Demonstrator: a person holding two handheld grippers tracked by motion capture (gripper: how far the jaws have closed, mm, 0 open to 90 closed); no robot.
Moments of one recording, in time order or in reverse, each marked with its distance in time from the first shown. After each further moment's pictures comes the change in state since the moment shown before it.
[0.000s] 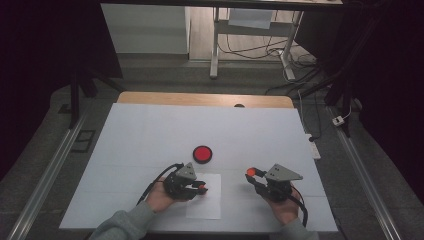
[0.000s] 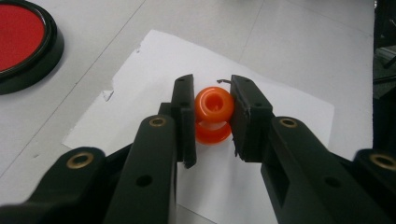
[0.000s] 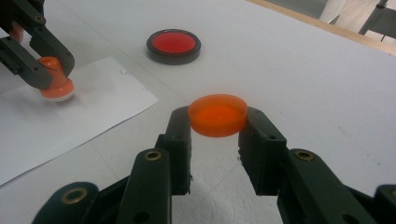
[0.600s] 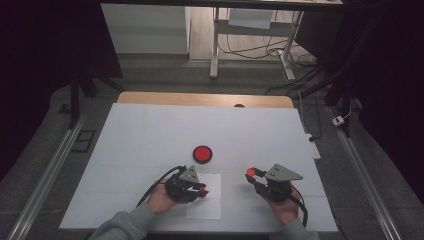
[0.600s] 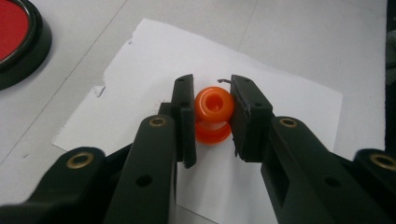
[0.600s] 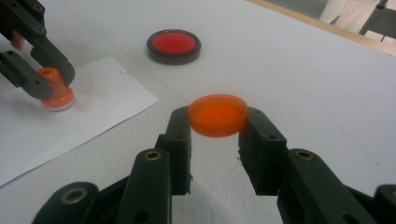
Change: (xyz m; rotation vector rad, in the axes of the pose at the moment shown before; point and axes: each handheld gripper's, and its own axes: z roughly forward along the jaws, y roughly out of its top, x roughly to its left) left arm -0.005 0.000 0.006 0.045 0.019 0.044; right arm 0.000 0.000 0.000 -0.001 0.000 -0.001
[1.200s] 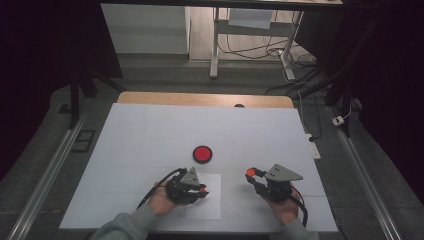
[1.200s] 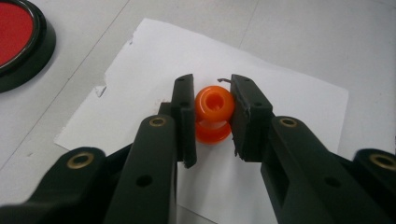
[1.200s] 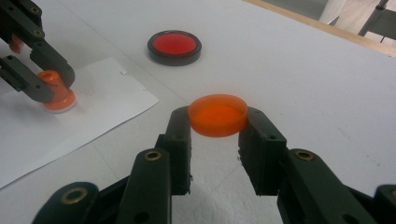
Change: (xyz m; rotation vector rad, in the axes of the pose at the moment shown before) left arm -0.007 -0.002 0.001 -0.005 0.042 0.012; right arm 0.001 0.001 -0.001 -0.001 0.000 0.000
